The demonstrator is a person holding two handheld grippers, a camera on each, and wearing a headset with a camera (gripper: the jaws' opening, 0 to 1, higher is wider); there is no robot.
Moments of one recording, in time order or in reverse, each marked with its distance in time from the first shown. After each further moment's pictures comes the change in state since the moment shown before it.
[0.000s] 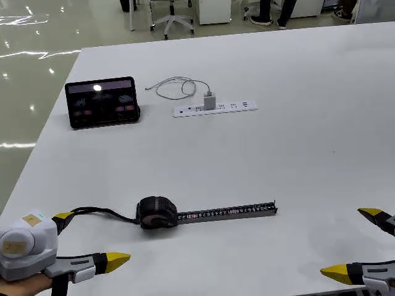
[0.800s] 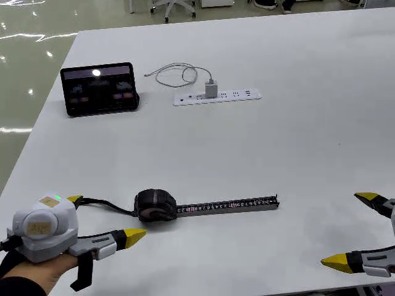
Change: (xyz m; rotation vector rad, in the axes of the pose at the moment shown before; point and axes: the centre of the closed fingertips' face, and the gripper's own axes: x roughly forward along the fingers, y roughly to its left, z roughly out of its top) left arm 0.036 -0.008 0.026 -0.050 -0.015 0.129; right arm 0.016 -0.014 0.014 -0.127 0.074 0.062
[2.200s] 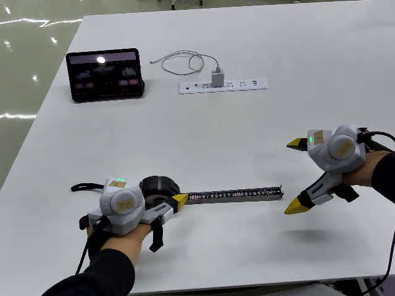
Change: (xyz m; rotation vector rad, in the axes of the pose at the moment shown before) left arm 0.068 -0.020 -0.003 -0.136 -0.102 0.195; right arm 0.104 -0.007 0.069 -0.390 0.167 0.303
